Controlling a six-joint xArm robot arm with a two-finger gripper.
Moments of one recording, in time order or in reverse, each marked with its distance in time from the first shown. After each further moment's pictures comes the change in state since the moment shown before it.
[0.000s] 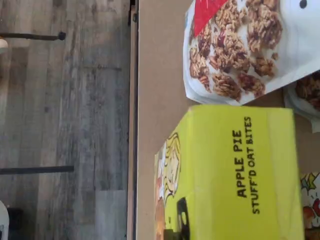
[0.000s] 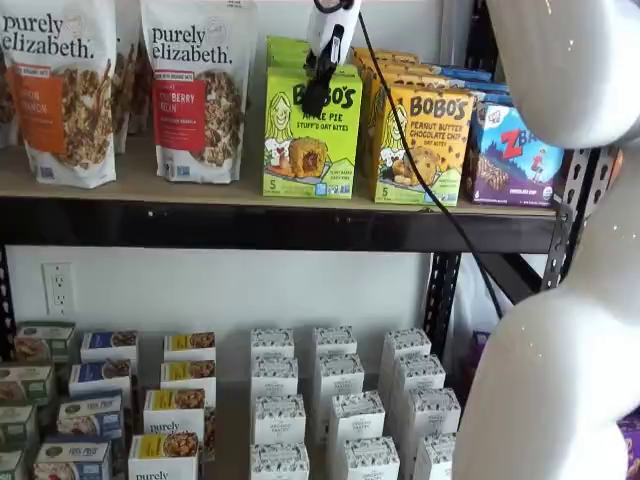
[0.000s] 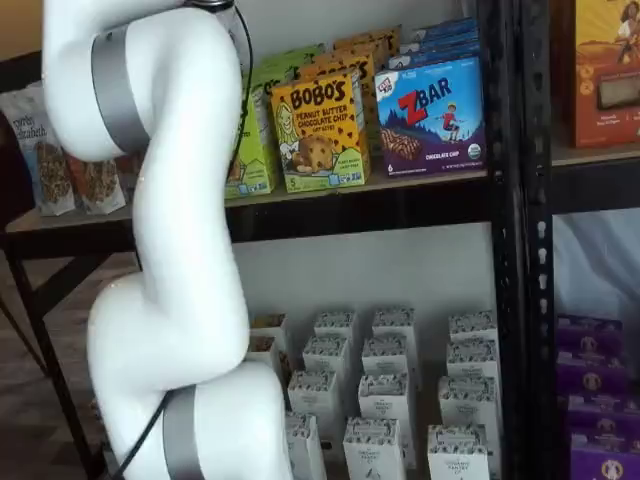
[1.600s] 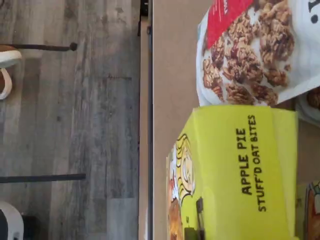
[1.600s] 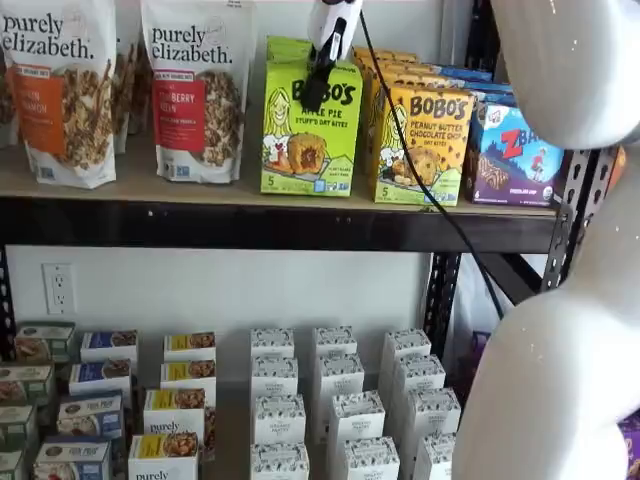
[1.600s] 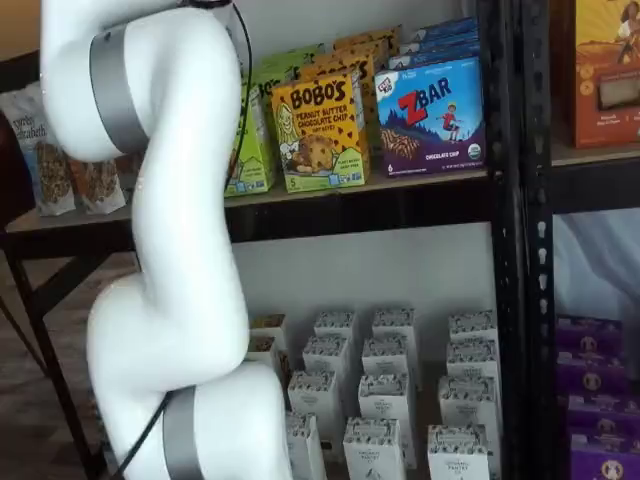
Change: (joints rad) arm -0.009 -0.011 -0.011 0.037 0.043 -0.001
